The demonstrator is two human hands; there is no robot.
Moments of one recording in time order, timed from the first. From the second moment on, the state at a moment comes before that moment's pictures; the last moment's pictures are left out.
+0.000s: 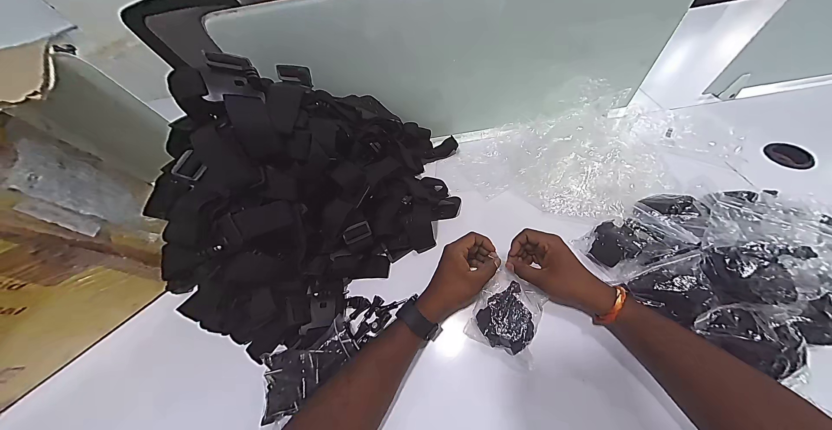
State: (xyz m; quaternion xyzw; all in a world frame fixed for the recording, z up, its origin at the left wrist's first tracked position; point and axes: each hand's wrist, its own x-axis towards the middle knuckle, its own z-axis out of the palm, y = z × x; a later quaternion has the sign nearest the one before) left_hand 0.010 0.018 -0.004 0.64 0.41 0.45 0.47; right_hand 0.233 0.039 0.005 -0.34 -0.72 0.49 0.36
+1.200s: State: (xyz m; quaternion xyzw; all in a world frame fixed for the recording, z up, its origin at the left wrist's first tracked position) left_hand 0.008 0.019 -0.005 0.65 0.37 0.45 0.48; right_hand 0.234 0.038 0.004 -0.34 -0.73 0.47 0.35
